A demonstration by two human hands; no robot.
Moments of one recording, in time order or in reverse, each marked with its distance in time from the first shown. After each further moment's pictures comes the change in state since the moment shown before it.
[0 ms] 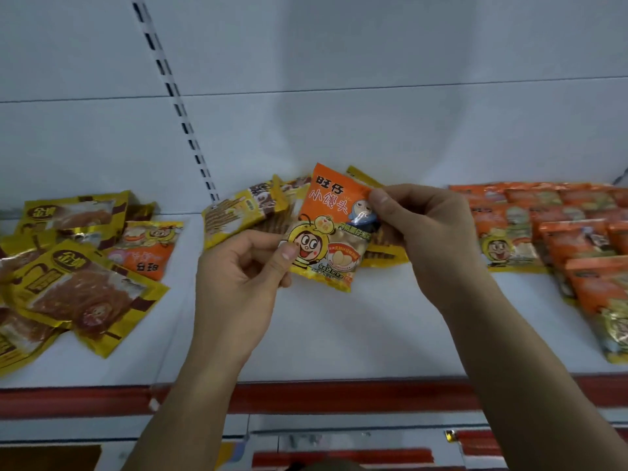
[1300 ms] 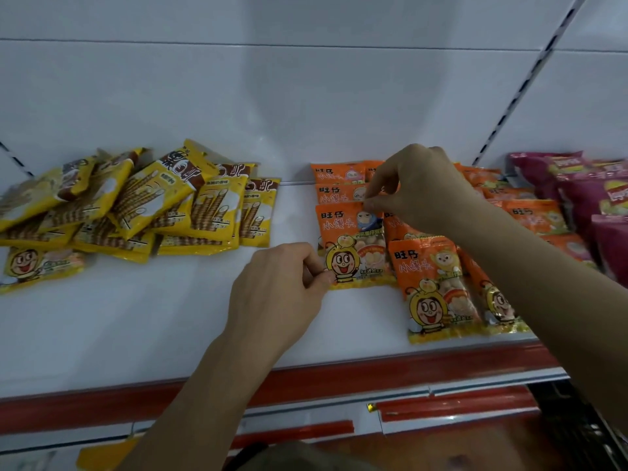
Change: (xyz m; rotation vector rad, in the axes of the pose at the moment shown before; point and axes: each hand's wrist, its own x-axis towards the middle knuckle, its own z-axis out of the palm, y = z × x) left_hand -0.044 0.003 0.224 0.663 -0.380 0.044; right_hand 0.088 0.003 -0.228 -1.215 -0.252 -0.232
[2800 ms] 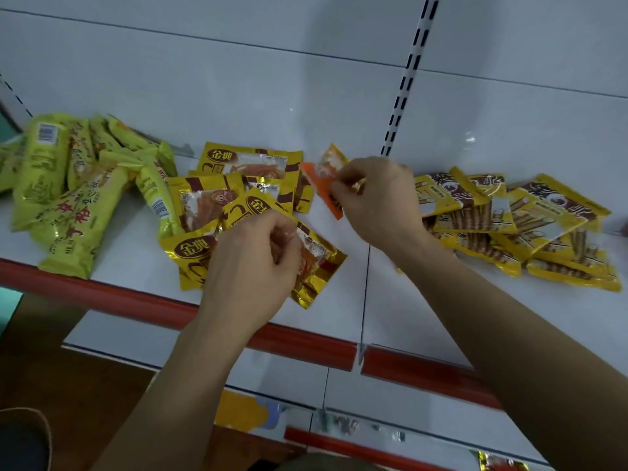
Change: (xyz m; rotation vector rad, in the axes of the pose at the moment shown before) left_hand -0.101 -0.320 -0.311 0.010 0.430 -0.081; right_hand 0.074 -0.464 0.203 0.295 0.185 -0.203
